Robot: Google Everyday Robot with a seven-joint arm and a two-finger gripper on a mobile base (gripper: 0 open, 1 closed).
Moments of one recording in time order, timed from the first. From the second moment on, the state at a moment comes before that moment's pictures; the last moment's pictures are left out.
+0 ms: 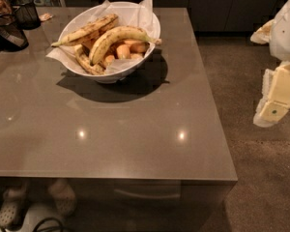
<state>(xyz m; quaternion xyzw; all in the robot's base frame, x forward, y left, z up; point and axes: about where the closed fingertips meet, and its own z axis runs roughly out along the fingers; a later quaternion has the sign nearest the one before) 0.438 -0.217 0.976 -0.60 0.78 -0.03 0.16</state>
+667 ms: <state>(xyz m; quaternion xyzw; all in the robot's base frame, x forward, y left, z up) 0.440 -0.212 0.981 -0.61 0.78 -0.04 0.16</state>
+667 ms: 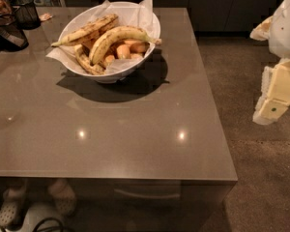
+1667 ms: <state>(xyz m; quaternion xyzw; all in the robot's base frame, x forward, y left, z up) 0.460 -0.174 1.000 -0.64 0.75 -0.07 0.15</state>
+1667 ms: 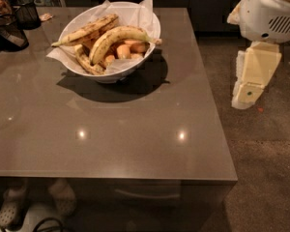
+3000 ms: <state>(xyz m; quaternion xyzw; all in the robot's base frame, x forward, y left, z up) 0.575 -0.097 1.032 -0.66 0.72 -0.06 0.19</state>
